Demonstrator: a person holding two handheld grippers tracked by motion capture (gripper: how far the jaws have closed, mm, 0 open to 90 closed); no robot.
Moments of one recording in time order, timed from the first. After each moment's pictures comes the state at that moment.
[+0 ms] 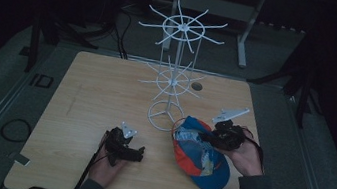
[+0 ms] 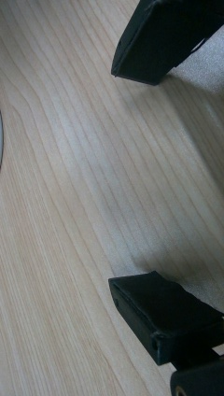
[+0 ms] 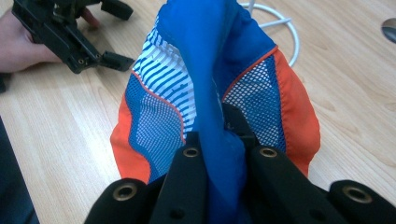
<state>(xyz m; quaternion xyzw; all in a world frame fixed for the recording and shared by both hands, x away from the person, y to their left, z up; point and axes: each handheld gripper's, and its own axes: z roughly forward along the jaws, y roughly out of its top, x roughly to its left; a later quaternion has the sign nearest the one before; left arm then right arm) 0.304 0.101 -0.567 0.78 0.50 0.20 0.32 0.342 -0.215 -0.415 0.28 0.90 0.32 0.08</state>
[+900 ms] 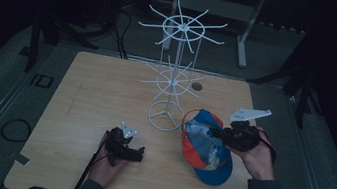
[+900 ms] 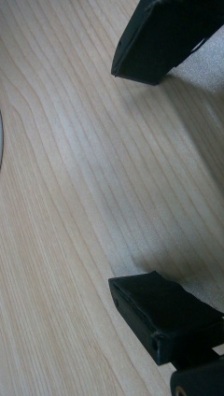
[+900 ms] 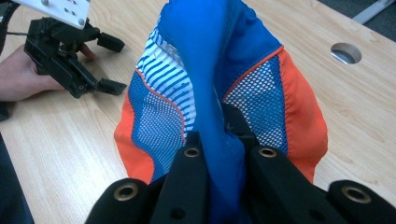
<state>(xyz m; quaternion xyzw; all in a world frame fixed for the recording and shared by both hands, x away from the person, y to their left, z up) 0.305 0.101 -0.567 0.78 0.50 0.20 0.32 0.331 -0.241 -0.391 0.30 0.87 0.37 0.12</state>
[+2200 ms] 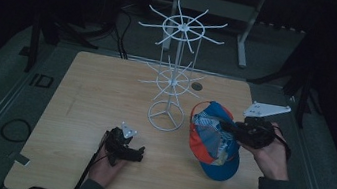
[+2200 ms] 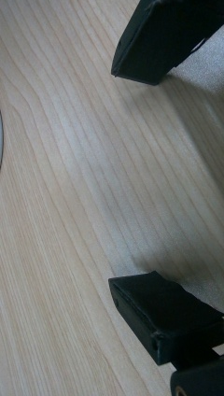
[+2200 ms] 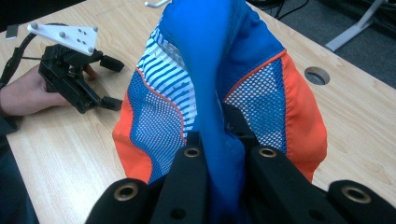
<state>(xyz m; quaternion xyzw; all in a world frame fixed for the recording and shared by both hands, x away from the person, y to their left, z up) 0.305 0.101 -0.567 0.78 0.50 0.20 0.32 0.323 -0.257 -0.355 0.29 0.86 0.39 0.14</state>
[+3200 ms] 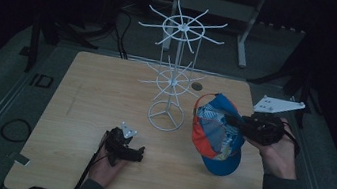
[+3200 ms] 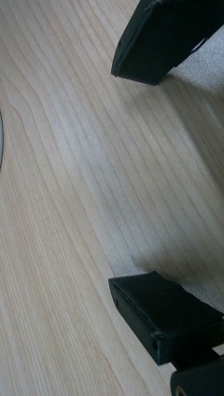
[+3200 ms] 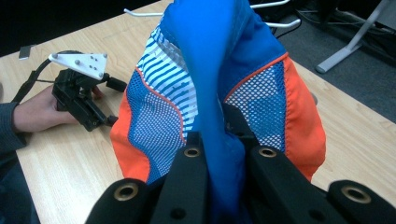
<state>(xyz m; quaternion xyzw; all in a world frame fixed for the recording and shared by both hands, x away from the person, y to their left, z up) 0.305 0.101 -0.567 0.78 0.50 0.20 0.32 0.318 -0.263 -0.328 0.28 0.85 0.42 0.16</state>
